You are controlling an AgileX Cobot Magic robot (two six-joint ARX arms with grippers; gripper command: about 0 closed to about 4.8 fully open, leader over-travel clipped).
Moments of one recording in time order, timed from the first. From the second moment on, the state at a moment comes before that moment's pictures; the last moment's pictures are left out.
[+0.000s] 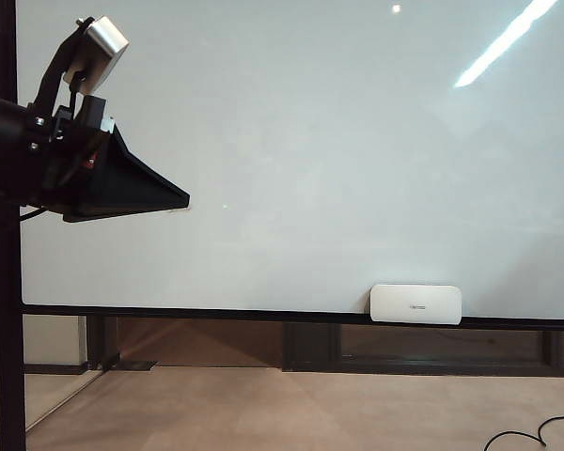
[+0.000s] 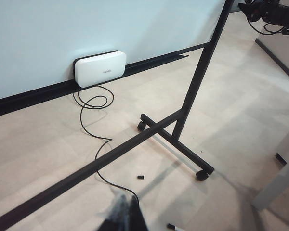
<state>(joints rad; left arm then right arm) -0.42 1.30 0.32 0.76 0.51 0.00 -0.90 2.69 2.07 0.70 -0.79 -0.13</state>
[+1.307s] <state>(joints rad) -0.42 1.30 0.32 0.76 0.51 -0.01 -0.88 2.72 2.12 0.74 -0.69 -0.11</state>
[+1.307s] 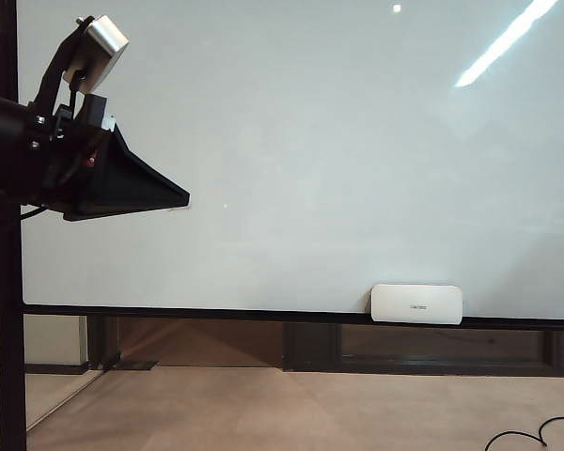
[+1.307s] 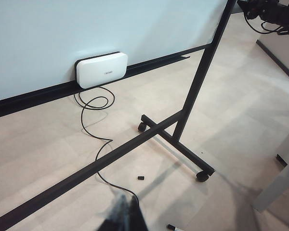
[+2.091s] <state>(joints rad) -0.42 1.30 0.32 0.76 0.51 -0.02 -0.86 2.75 2.20 0.69 -0.67 -0.11</state>
